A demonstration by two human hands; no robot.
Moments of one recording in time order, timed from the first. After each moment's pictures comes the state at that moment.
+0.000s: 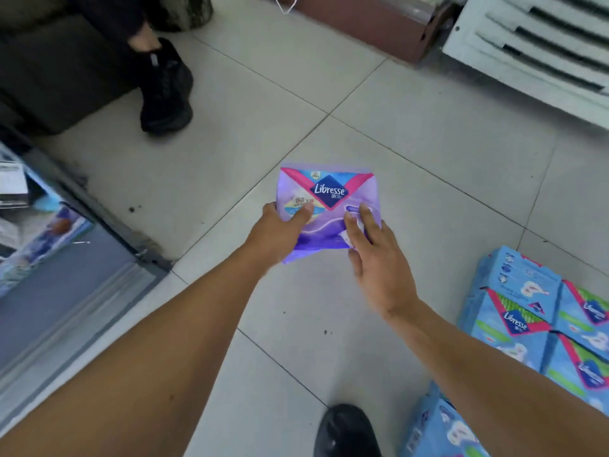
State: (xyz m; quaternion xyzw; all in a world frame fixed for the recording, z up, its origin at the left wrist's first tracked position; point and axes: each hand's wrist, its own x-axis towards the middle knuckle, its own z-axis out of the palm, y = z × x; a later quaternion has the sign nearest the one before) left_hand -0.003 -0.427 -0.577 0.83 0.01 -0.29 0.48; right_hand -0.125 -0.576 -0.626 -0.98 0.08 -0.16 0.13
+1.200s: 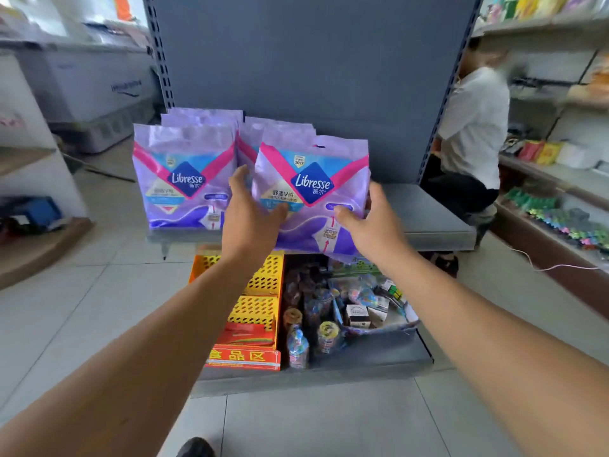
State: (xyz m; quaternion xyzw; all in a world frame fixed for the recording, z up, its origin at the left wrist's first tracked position) left_hand -0.198 0.138 -0.158 0.79 0.15 0.34 0.48; right_hand -0.123 -0.036 -0.159 -0.81 -0.19 -0.09 0.55
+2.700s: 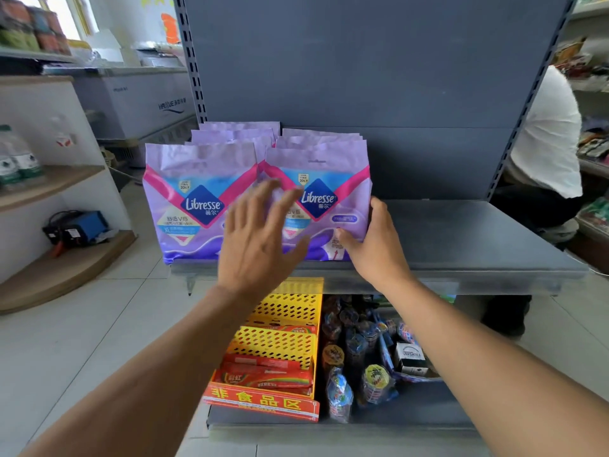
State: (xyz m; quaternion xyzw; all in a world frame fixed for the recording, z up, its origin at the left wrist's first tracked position) left_hand -0.153 0.220 -0.189 0.87 0.01 0.49 0.01; right_hand -0.039 0.055 -0.207 -0.80 -0.26 -0.11 0.53
